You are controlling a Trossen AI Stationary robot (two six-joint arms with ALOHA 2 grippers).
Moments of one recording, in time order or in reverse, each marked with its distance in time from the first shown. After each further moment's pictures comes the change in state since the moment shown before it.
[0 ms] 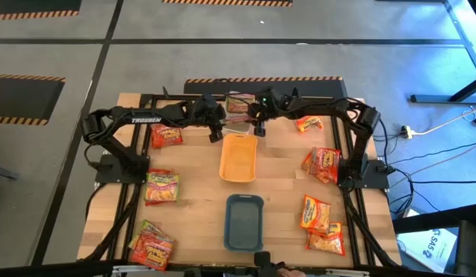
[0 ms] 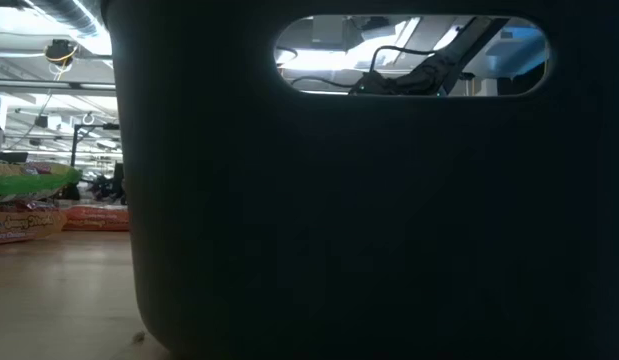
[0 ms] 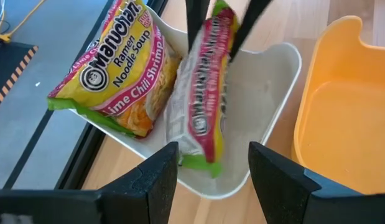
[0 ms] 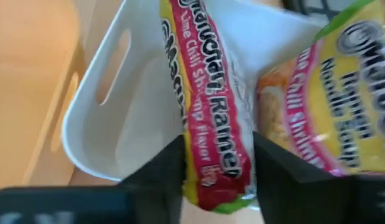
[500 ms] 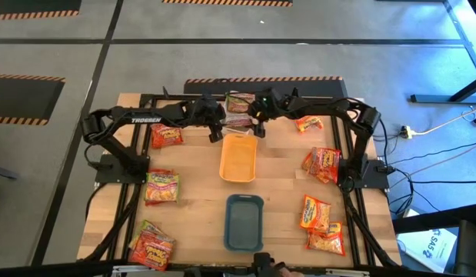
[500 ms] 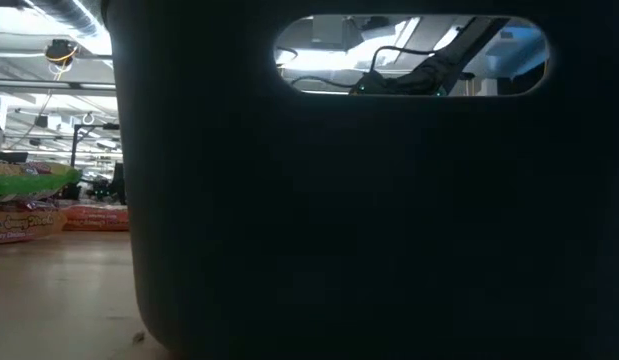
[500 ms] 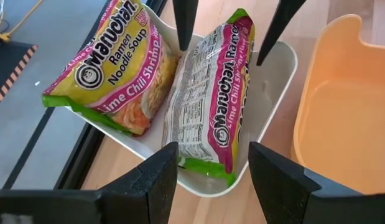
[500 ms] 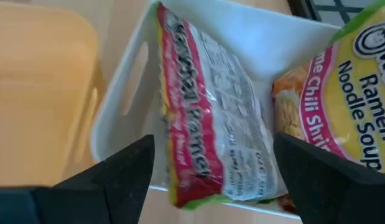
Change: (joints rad) left arm 0.000 -0.001 0.000 -0.008 0.000 0.000; right arm 0.000 -0.001 -0.001 -0.010 -0.046 0.054
